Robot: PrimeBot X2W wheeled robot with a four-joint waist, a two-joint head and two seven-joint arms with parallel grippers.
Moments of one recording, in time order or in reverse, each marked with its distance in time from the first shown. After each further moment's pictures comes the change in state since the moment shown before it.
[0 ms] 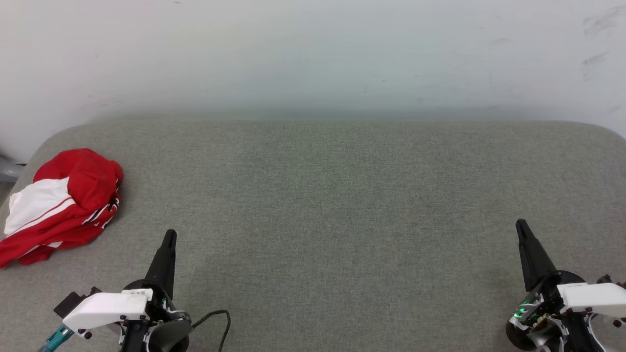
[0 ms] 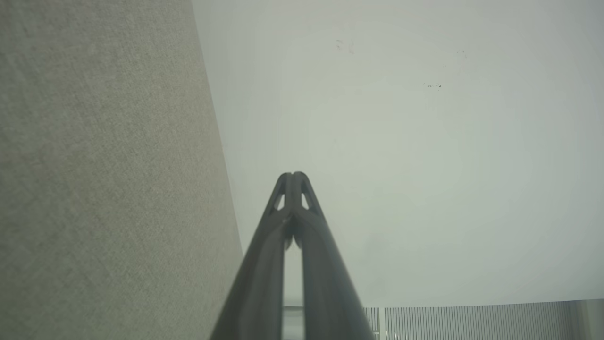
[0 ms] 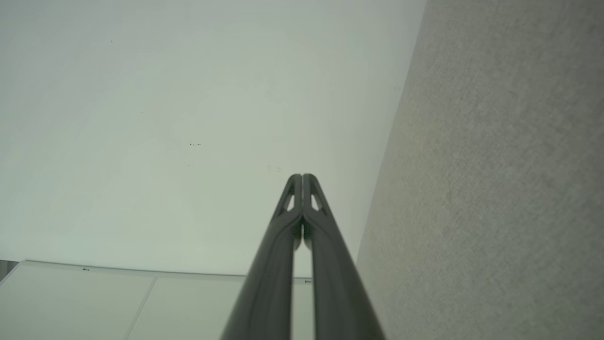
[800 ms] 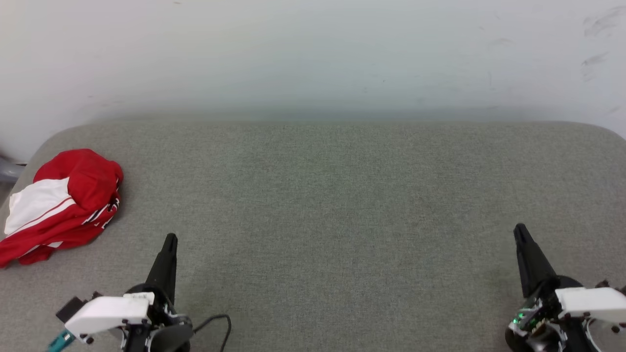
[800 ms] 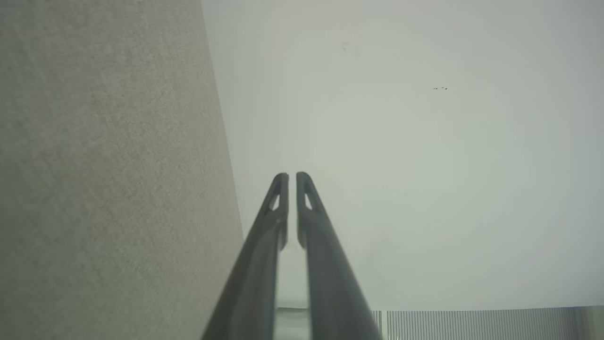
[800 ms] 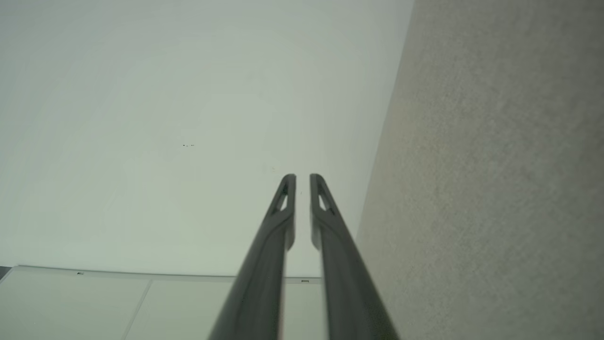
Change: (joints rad) left arm 0.003 -0.001 -0.002 0.007 0.000 0.000 0.000; right arm 0.004 0.000 0.001 0.006 0.000 0.000 0.000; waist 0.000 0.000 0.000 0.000
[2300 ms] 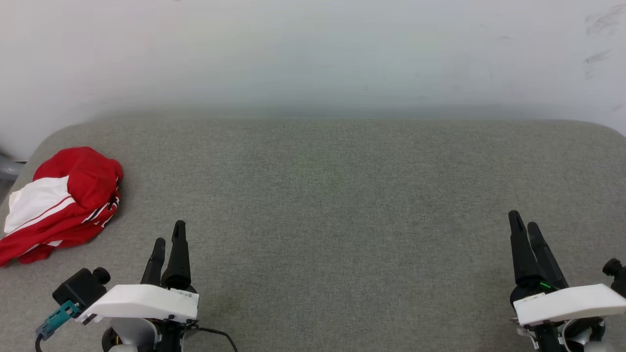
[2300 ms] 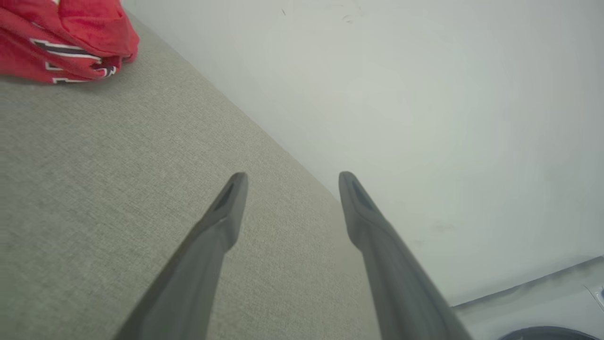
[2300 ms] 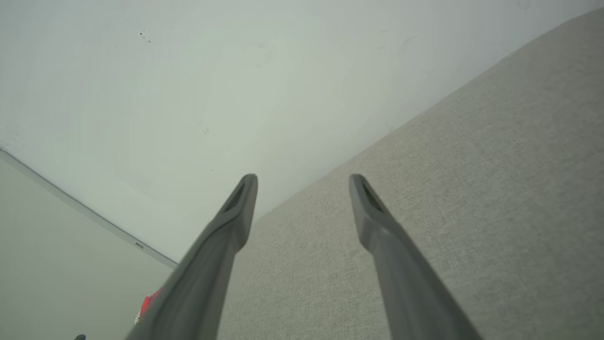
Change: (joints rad) left arm 0.042 -0.003 -0.072 -0.140 0.750 0.135 -0.177; right arm 0.065 0.002 0.048 -0.162 -0.800 0.000 -0.177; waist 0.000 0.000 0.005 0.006
